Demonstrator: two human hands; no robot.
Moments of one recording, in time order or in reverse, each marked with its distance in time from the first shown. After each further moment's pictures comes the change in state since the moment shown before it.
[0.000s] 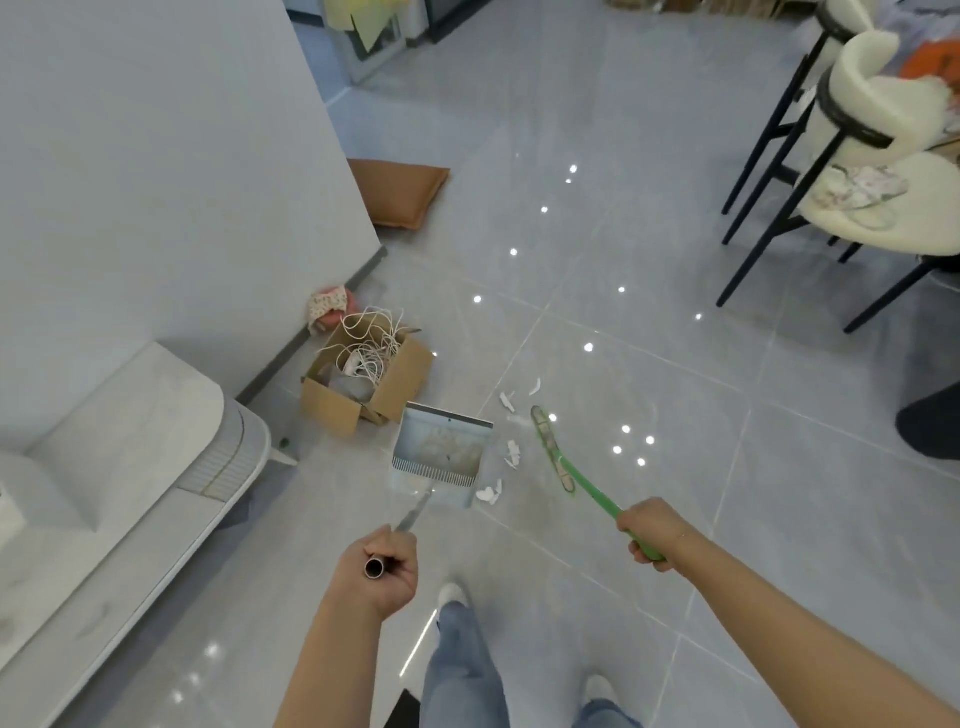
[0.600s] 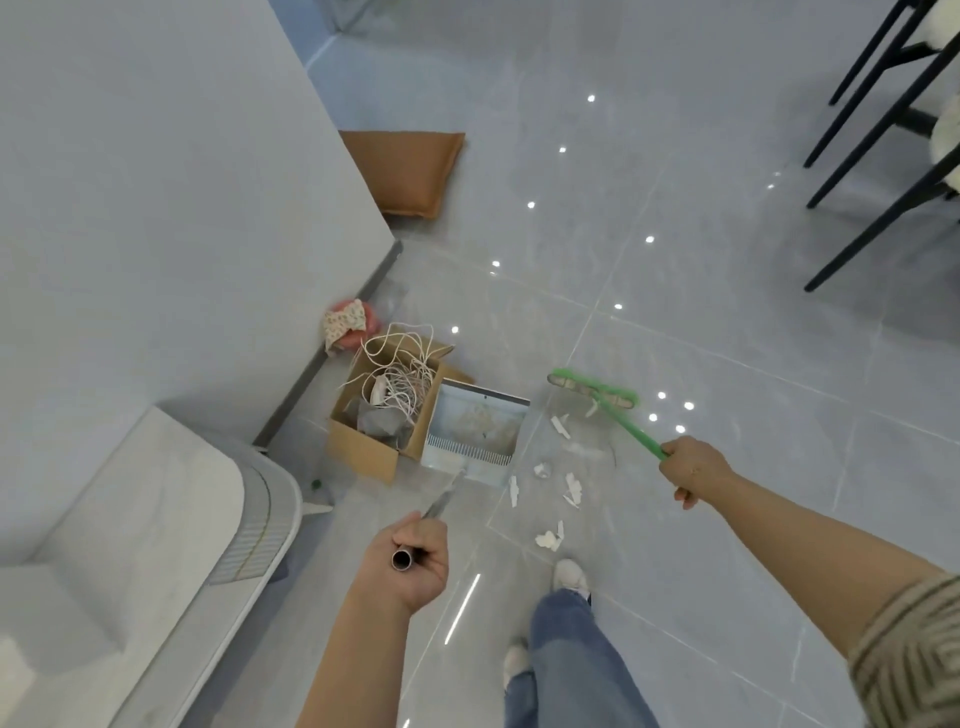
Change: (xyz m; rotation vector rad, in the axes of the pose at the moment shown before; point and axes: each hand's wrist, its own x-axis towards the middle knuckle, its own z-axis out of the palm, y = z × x) left_hand 0.111 0.167 0.191 -0.010 0.044 -0.104; right_hand 0.187 -0.250 -0.040 -0.265 0.129 -0.087
